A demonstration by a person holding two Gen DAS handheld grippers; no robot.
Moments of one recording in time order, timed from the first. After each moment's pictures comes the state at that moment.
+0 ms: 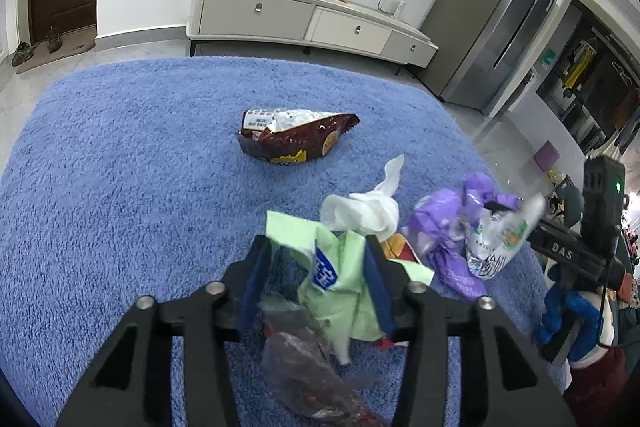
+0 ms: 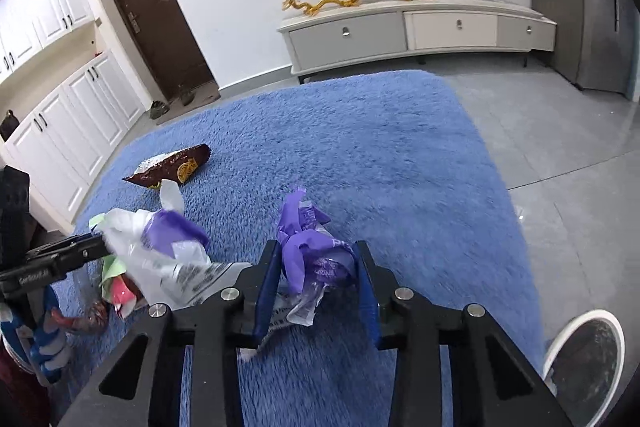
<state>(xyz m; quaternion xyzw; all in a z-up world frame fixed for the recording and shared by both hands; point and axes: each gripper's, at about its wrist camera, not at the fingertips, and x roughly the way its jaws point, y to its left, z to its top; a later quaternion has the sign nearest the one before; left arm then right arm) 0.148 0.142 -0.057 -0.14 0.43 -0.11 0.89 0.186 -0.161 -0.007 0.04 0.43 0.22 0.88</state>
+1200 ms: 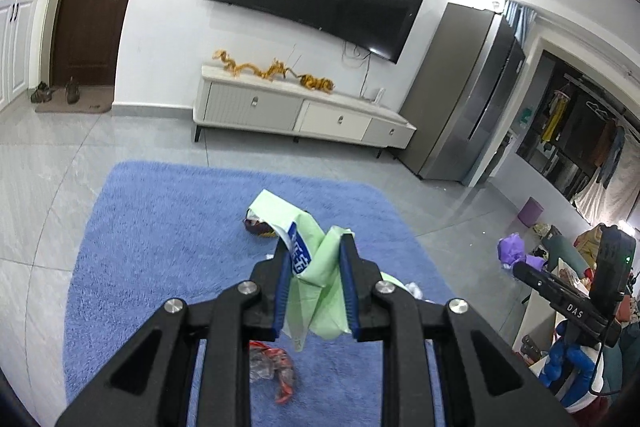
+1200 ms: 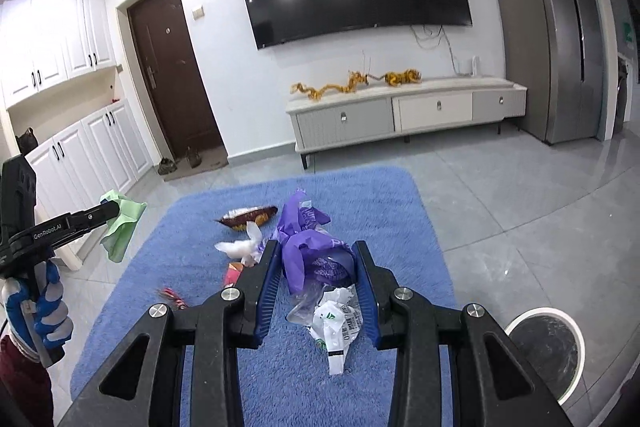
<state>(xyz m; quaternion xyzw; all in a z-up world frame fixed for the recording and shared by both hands) 0.003 0.156 0.087 -0.16 0.27 -0.10 0.94 0.038 -0.187 0.127 0.05 0.30 0.19 0.93</state>
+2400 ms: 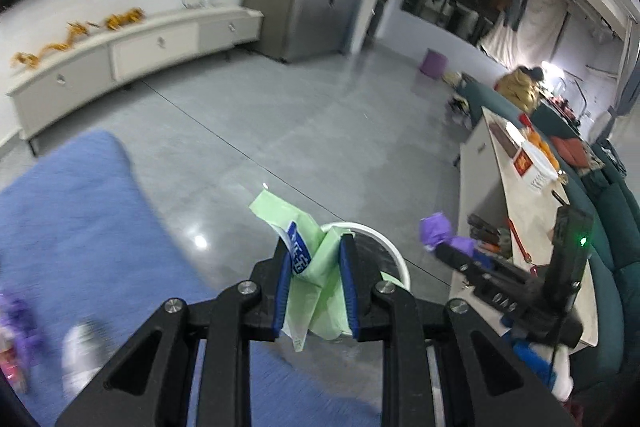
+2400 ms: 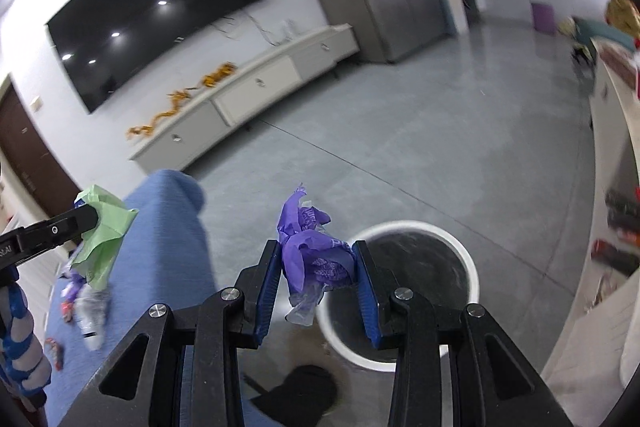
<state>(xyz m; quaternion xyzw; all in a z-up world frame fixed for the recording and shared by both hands) 0.117 -0.280 0.031 0.02 0.41 -0.34 0.85 0.023 -0.476 0.013 0.22 0.35 -0.06 0.91</state>
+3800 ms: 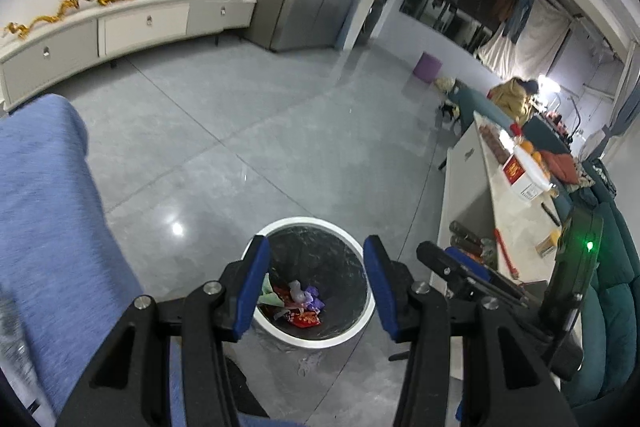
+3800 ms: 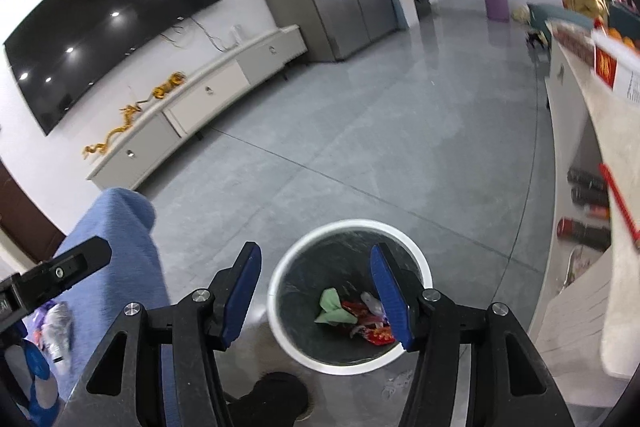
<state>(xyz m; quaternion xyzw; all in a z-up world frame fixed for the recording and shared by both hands) 0.095 -0.320 0.003 -0.03 0.41 -0.35 0.84 0.012 -0.491 0.031 0.22 0.35 -0.14 0.90</state>
